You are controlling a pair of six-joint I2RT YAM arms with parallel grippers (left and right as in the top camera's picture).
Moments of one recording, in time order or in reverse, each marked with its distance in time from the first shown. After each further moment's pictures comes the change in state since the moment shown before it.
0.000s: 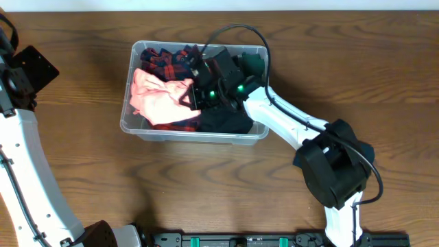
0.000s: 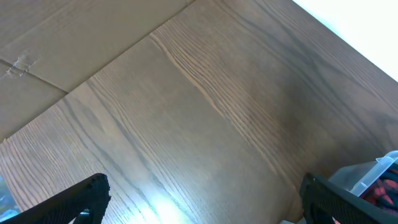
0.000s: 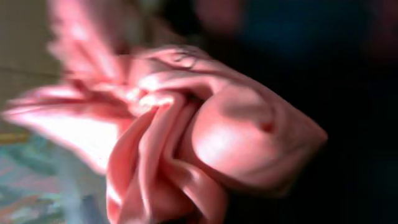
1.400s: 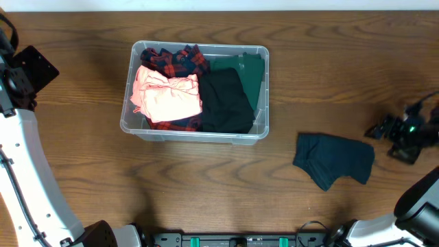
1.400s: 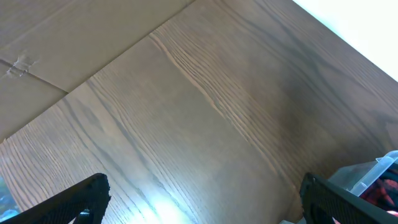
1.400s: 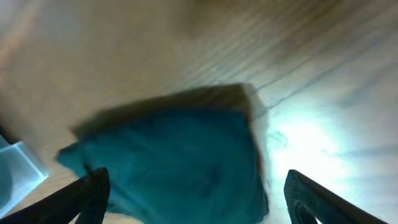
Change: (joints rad) left arm 0.000 0.000 0.000 0.000 0.000 0.000; right arm -1.294 -0.345 -0.393 -0.725 0.196 -0.597
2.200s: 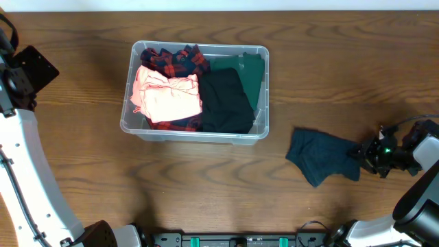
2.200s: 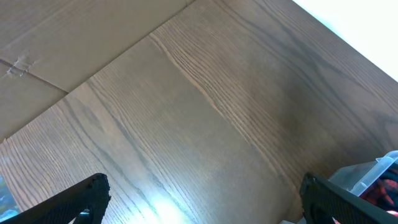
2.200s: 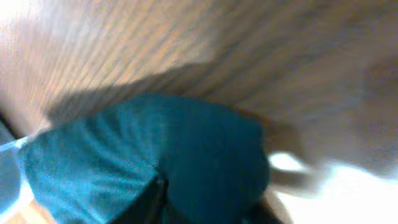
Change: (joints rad) left arm 0.000 0.000 0.000 0.000 0.000 0.000; right arm 0.000 -0.024 -0.326 0.301 -0.185 0.063
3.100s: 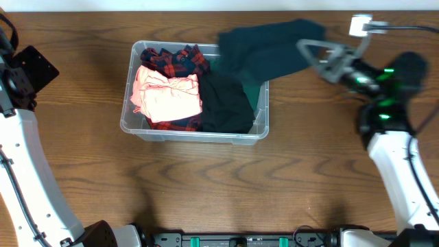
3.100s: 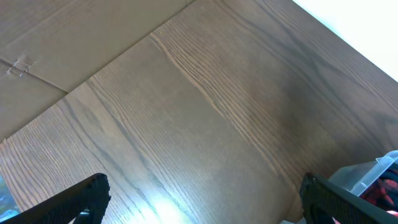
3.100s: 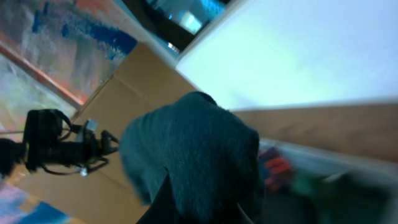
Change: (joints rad) left arm 0.000 0.000 0.000 0.000 0.000 0.000; right arm 0.666 -0.330 0.134 1.232 -0.402 0.935
